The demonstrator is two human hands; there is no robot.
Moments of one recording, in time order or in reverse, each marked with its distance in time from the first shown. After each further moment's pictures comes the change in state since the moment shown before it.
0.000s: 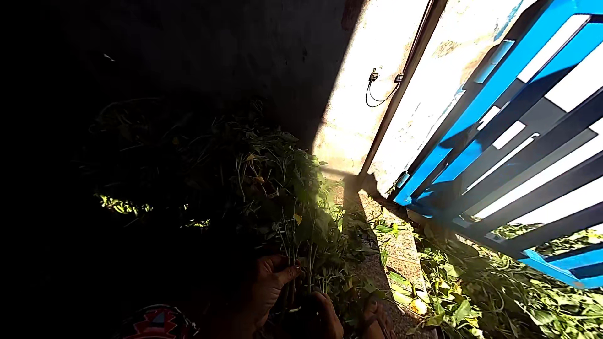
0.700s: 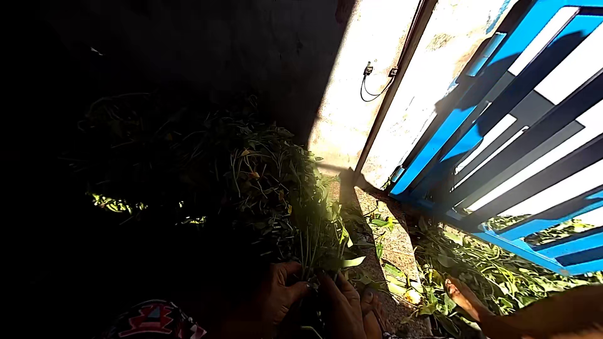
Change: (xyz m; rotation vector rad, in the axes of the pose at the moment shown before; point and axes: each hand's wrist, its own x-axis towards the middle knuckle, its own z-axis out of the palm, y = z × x) left_hand -0.007 -0.016 0.010 0.252 -0.271 0.090; right_hand 0.055 -0.031 -0.035 0.894 0.087 0.825
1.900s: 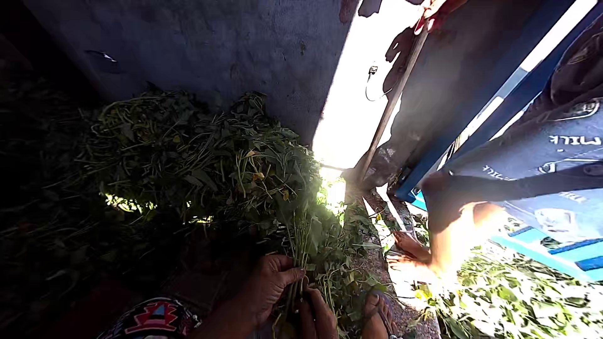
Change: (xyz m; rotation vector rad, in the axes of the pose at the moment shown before) left_hand 0.004 0.004 -0.011 -0.245 0.145 -0.128; right_hand -0.022 0.052 -0.012 -0.797 -0.295 -0.525
